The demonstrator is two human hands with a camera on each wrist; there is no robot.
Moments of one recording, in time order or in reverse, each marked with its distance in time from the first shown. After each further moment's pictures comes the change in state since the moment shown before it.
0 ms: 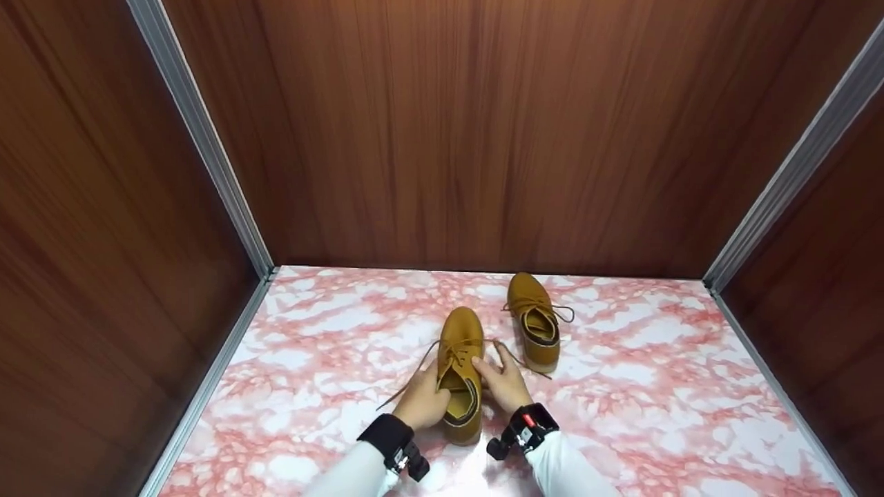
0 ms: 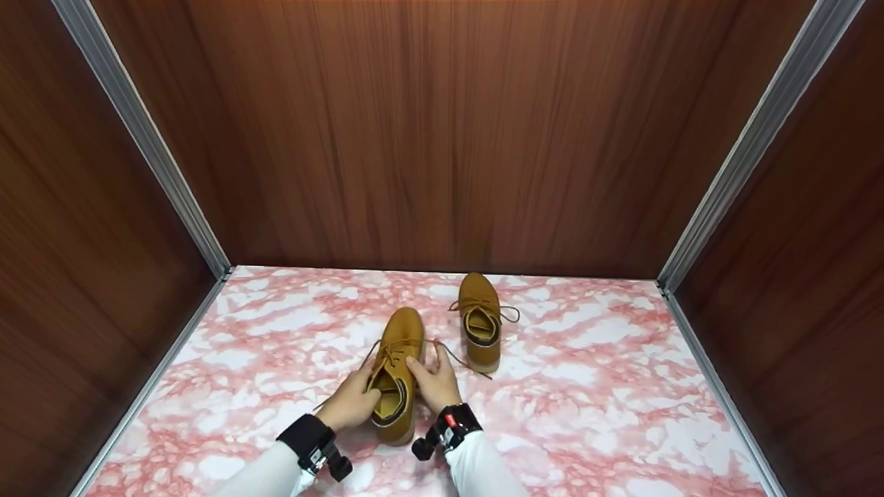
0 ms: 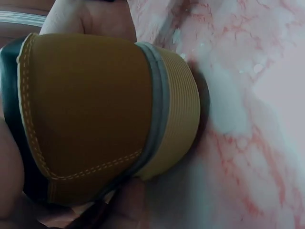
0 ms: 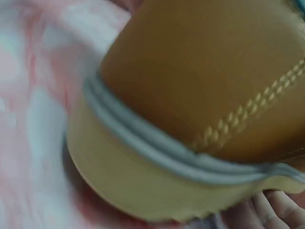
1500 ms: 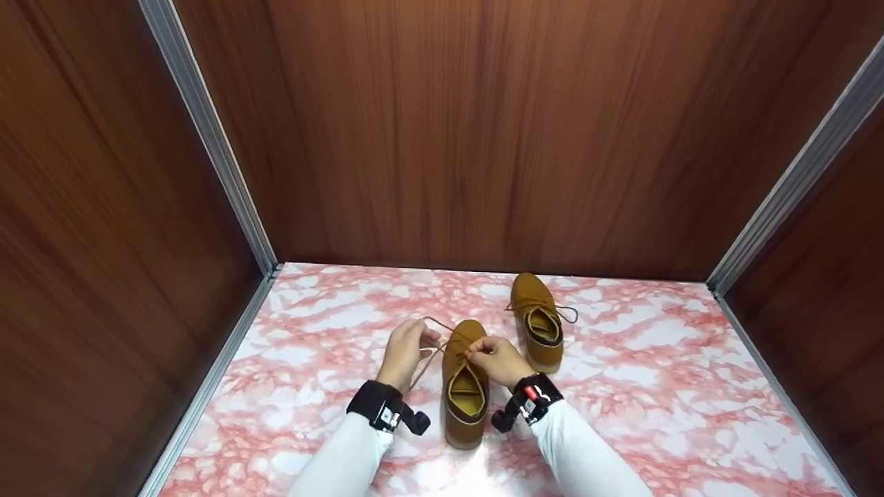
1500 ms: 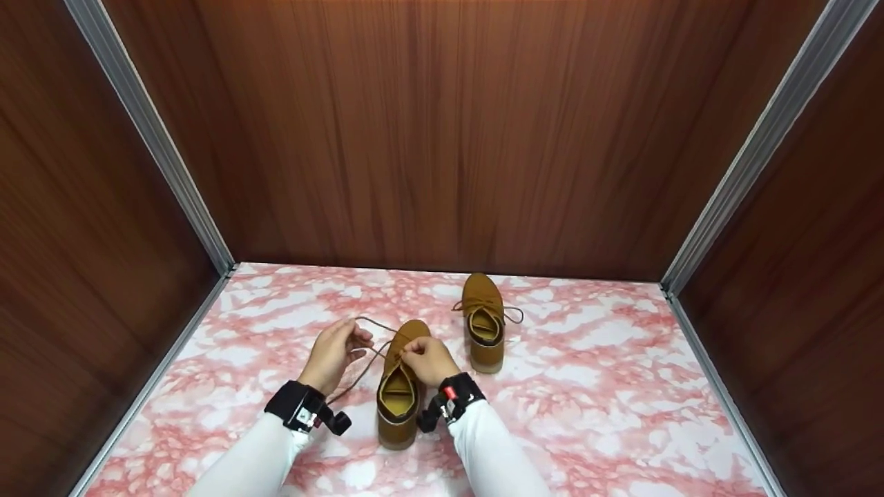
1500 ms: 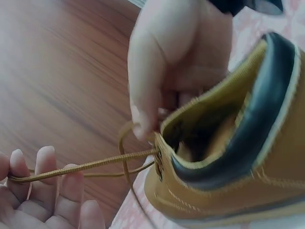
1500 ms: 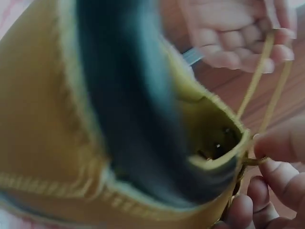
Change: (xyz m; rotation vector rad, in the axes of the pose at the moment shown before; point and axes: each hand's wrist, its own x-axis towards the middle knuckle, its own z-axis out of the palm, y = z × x) left_hand 0.039 0.019 -0.051 -0.801 0.239 -0.223; right_hand 0.014 -0.055 0.005 -0.479 -0.158 -0.162
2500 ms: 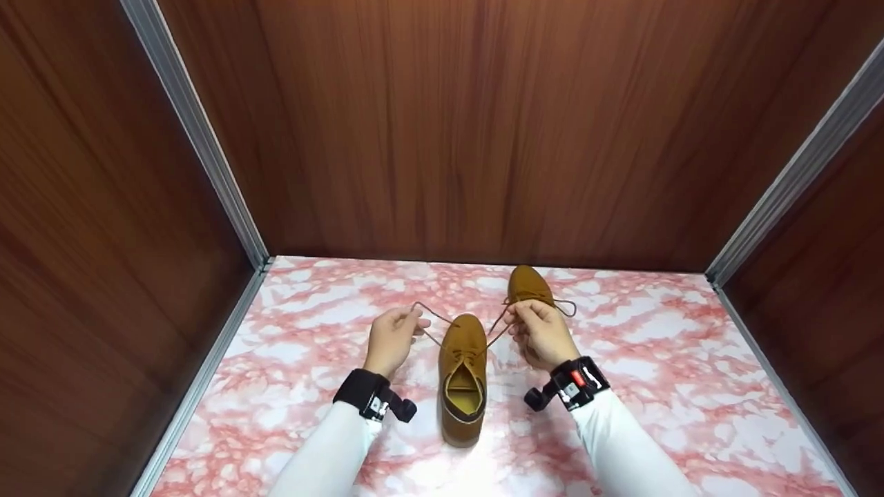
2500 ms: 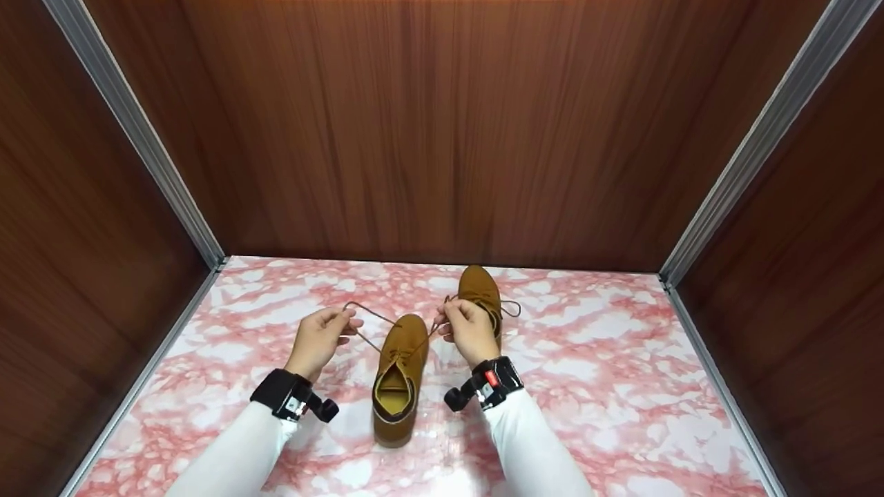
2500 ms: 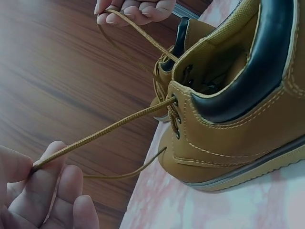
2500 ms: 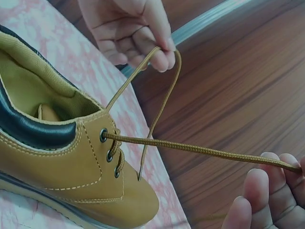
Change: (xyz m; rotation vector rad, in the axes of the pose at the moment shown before) left_hand 0.018 0.006 -0.014 0.262 0.086 0.094; right_hand -0.002 -0.021 -0.066 0.555 0.222 0.061
